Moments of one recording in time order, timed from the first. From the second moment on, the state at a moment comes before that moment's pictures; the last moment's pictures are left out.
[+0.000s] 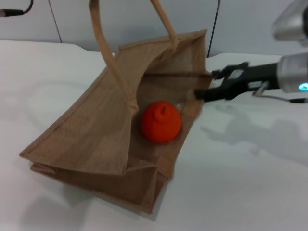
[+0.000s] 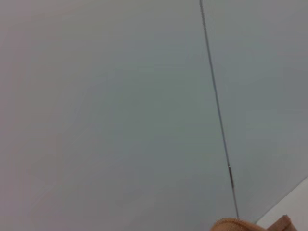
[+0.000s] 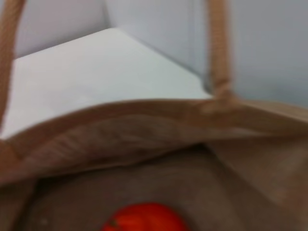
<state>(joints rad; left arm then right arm) -0.45 -2.03 1.28 1.93 -0.66 -1.20 0.51 0.74 1.96 1.78 0.77 -1.86 1.06 -1.24</state>
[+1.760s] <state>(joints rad) -0.22 -2.03 1.71 1.23 -0.72 0.11 0.53 0.33 2.03 1.54 0.99 -1.84 -0.05 -1.17</state>
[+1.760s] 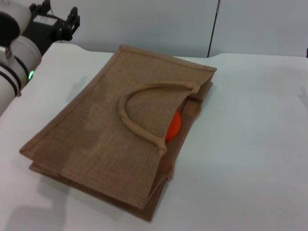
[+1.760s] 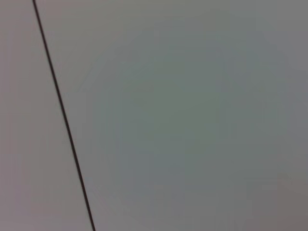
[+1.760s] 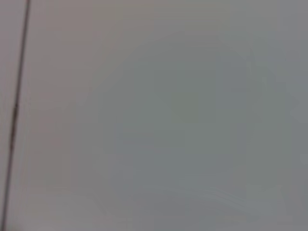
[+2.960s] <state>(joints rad) -0.29 -2.03 1.76 1.09 -0.75 0.20 0.48 0.45 2.02 1.83 0.80 -1.13 0.51 -1.66</state>
